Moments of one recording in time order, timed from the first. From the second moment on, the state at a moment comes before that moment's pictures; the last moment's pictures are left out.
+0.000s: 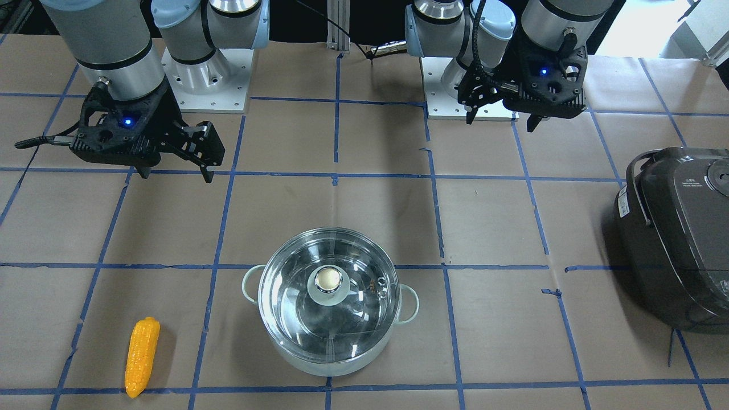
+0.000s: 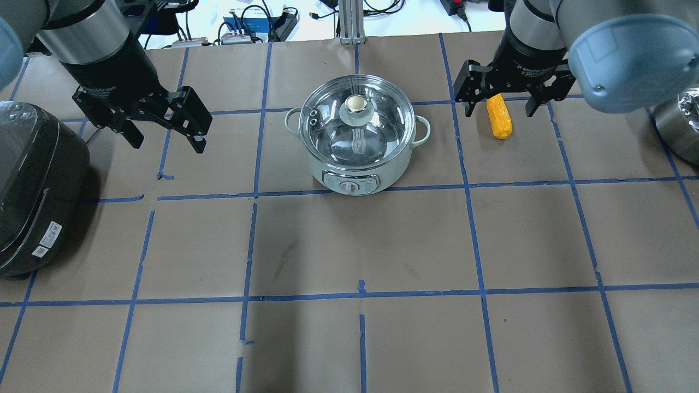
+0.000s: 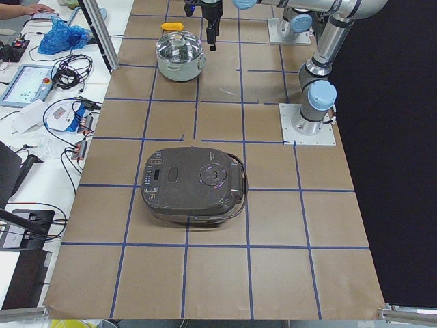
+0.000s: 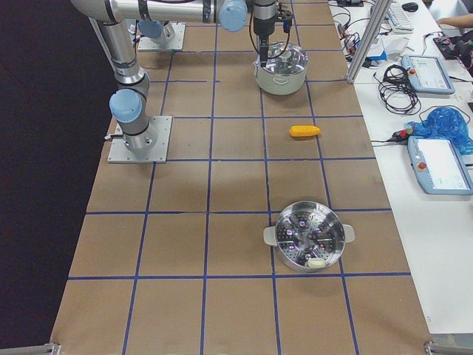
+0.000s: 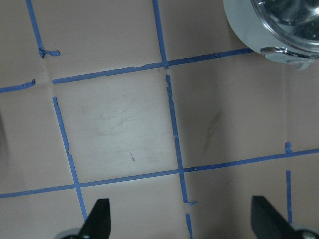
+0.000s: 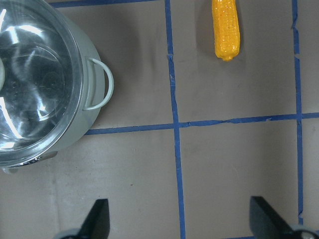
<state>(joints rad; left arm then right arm) -1.56 -1.56 -1.50 -1.74 1.59 0.15 1.61 -1.52 1.59 -1.73 -1.59 0.10</state>
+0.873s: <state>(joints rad) -1.61 -1.63 -1.46 -1.64 1.49 0.02 1.60 -1.51 1.58 -1.73 -1.59 0.08</state>
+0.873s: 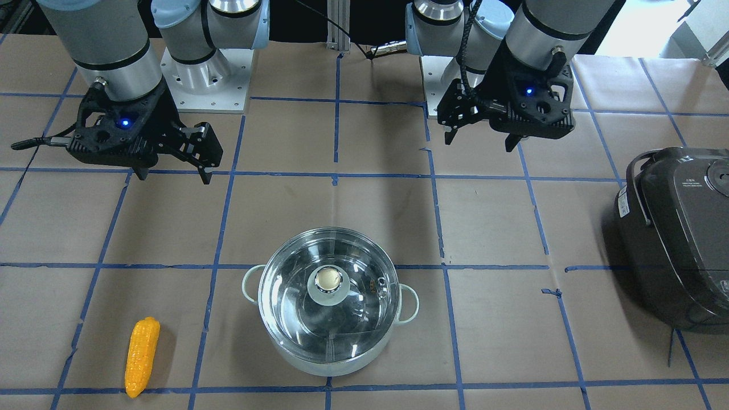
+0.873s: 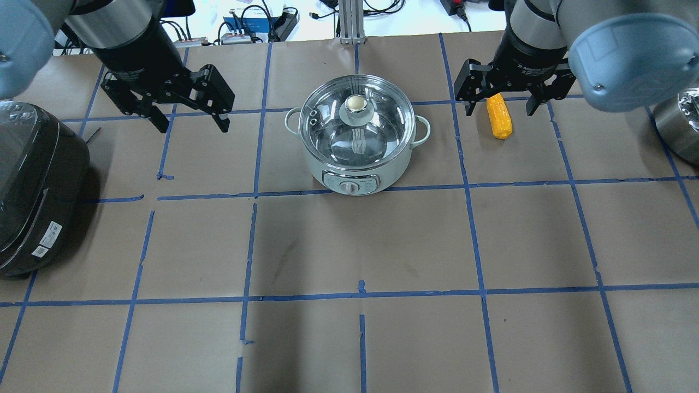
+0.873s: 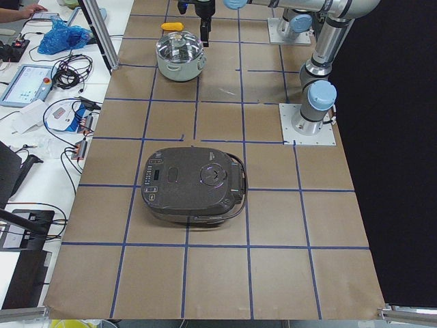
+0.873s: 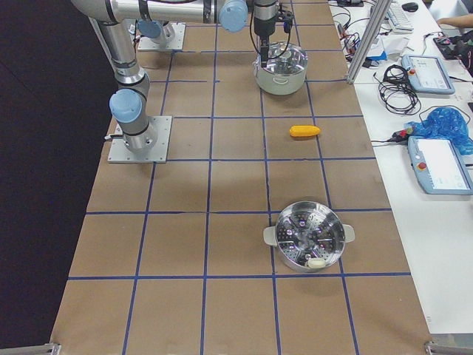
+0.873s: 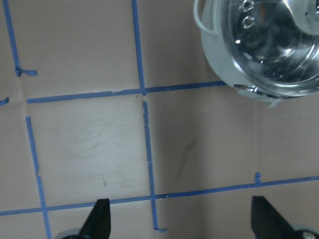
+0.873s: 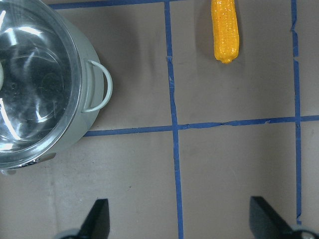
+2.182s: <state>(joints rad) -1.84 -2.13 -1.19 -1.31 1.43 -0.28 1.43 -0.89 1.47 -2.38 -1.59 -0.10</state>
